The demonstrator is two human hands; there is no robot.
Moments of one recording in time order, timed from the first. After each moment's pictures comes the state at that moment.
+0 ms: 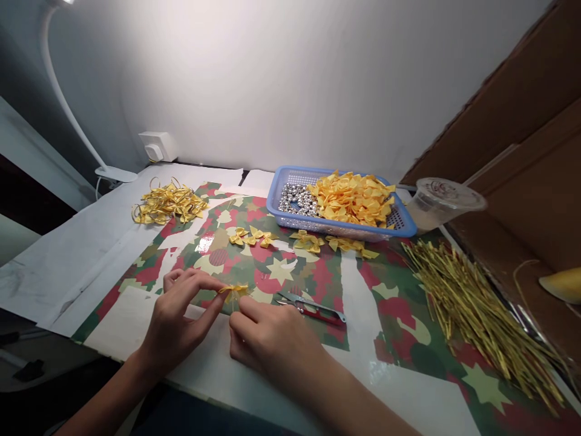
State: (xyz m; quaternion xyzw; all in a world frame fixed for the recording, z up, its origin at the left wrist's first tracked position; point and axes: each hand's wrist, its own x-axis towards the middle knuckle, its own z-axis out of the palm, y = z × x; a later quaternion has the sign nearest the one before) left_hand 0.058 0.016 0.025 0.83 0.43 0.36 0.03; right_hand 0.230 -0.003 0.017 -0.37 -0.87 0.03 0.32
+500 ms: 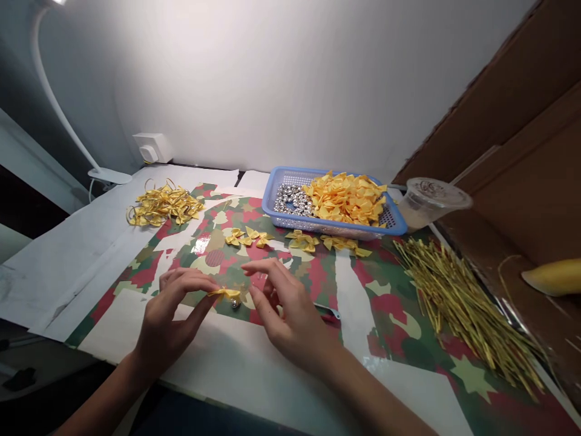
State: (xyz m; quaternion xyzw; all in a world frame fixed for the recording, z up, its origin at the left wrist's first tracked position) left_hand 0.054 0.019 0.026 0.82 0.38 0.42 0.05; right_hand 0.246 0.006 0.025 -0.46 -0.70 0.33 0.43
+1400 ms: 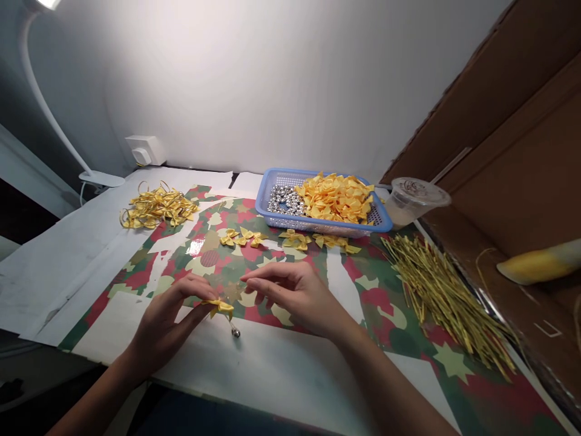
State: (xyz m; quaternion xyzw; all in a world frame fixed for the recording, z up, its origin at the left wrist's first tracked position) left_hand 0.049 0.020 0.026 0.80 0.33 0.42 0.28; right_hand 0.272 0.023 0.038 -0.41 -0.61 0.54 0.40
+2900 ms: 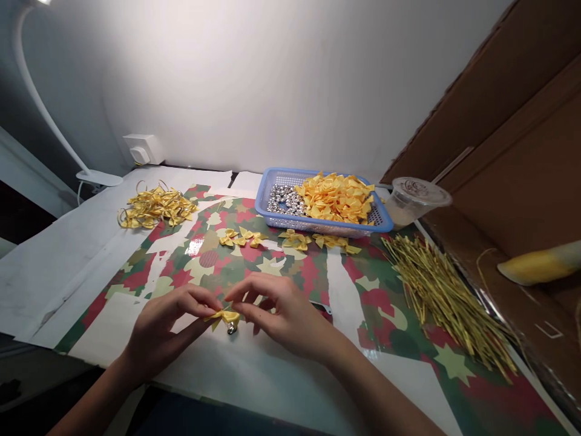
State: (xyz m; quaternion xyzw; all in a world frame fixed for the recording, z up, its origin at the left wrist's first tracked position) left_hand 0.051 0.020 0.031 0.81 0.26 0.44 0.28; right_hand 0.255 0.014 0.036 -0.38 -0.69 0.51 0.35
